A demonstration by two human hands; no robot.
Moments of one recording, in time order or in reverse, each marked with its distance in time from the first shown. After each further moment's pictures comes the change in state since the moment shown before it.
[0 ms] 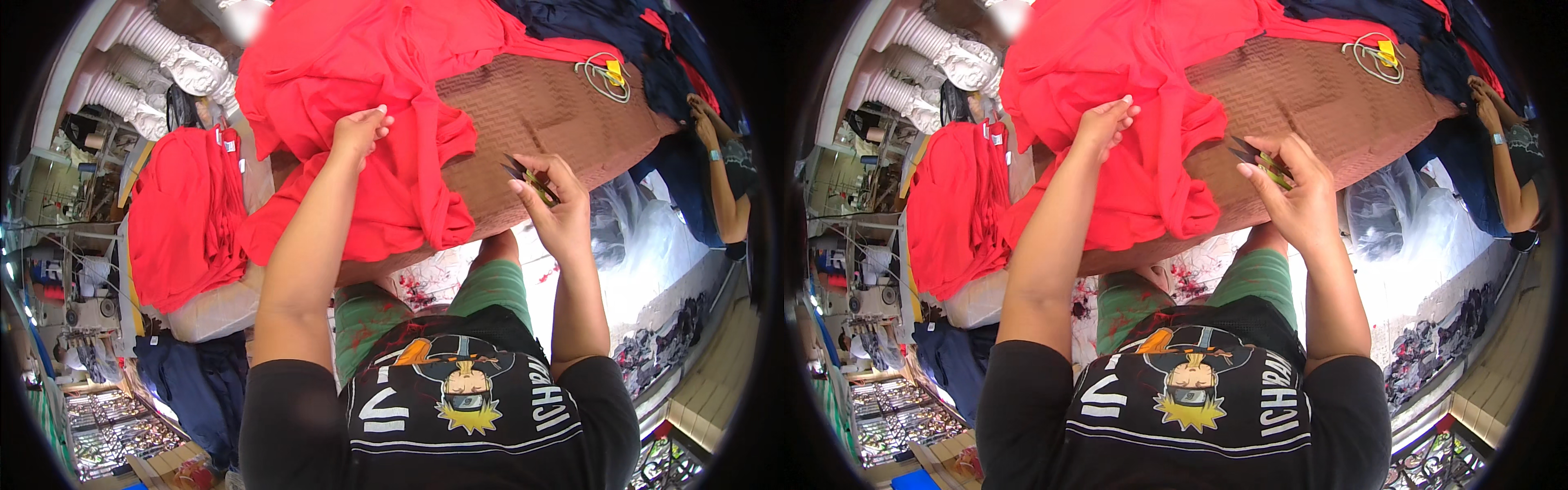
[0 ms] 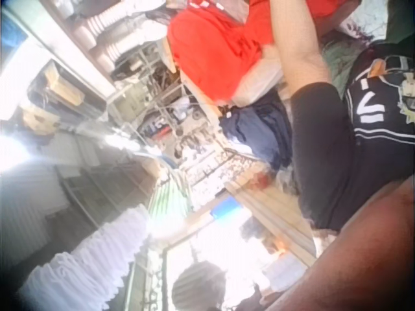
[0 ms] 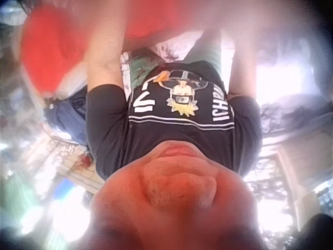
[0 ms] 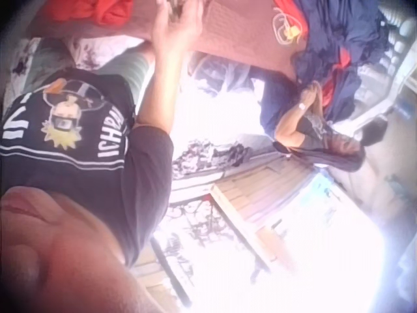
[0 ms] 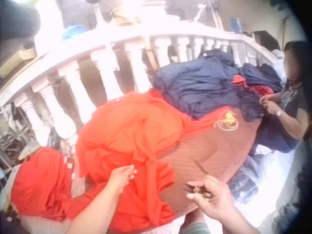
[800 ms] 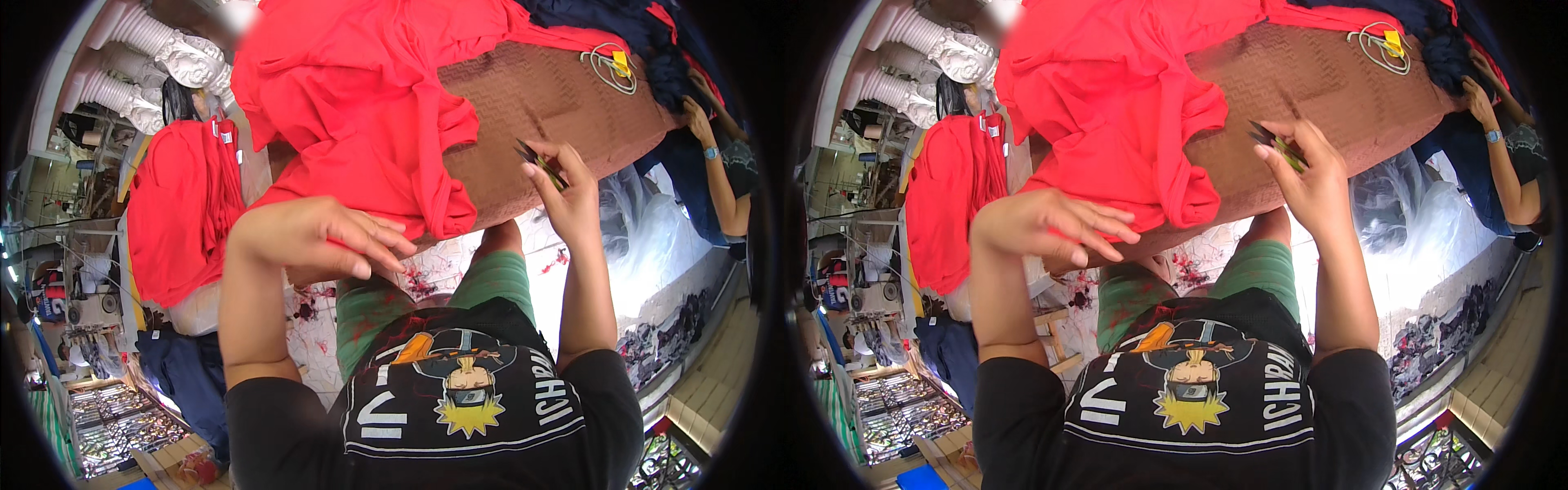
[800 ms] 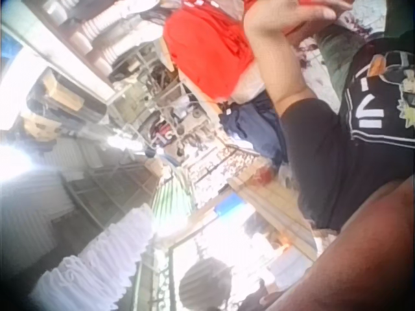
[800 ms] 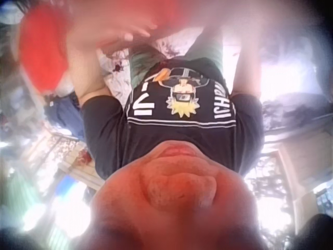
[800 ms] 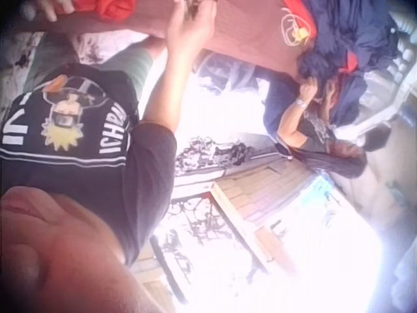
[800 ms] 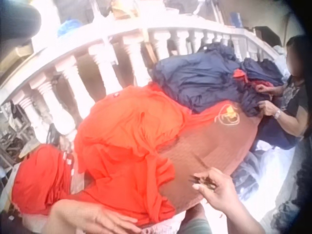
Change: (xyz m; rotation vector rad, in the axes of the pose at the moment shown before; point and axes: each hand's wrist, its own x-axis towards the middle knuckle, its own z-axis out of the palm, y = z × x) left_hand -0.127 0.062 -0.060 0.220 -1.351 0.358; right_hand 0.003 0.021 -0.002 -0.032 -0.008 0.051
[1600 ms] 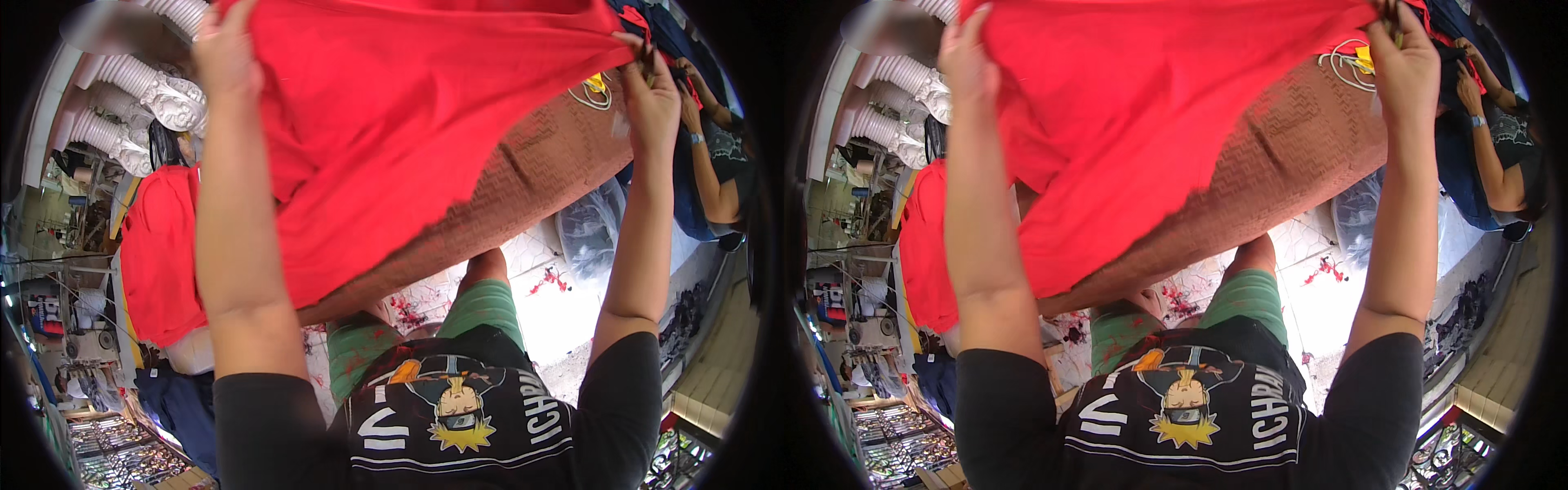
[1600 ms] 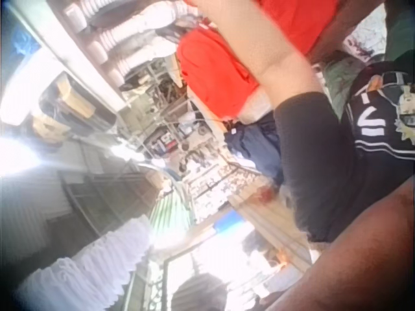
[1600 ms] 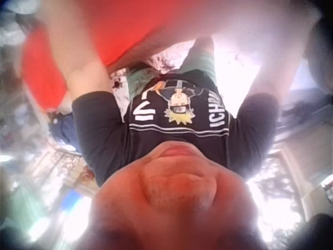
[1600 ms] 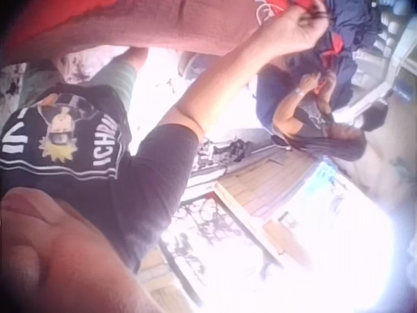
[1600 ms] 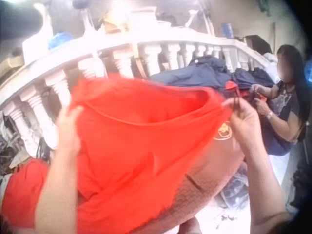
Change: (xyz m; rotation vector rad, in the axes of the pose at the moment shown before) left_hand 0.089 0.062 -0.178 0.172 1.399 0.746; right_hand 0.148 0.038 -0.120 0.215 0.395 -0.215
